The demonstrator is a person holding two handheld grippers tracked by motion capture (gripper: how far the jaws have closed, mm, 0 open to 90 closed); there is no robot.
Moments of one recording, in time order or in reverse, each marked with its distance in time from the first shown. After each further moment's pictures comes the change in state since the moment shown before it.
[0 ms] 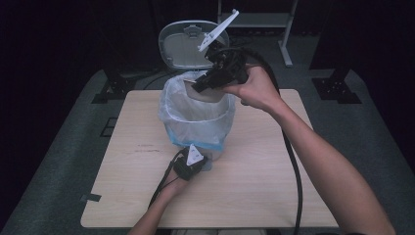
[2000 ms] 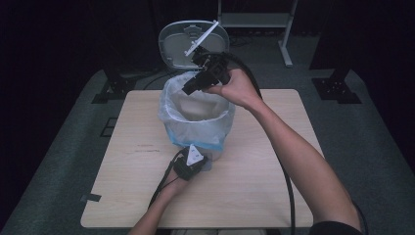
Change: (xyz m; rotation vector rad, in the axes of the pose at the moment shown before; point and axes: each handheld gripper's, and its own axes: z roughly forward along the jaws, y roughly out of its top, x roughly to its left) left arm 0.000 0.000 0.000 0.000 -0.002 0.000; right arm -0.034 0.000 0.058 0.032 0.037 0.063
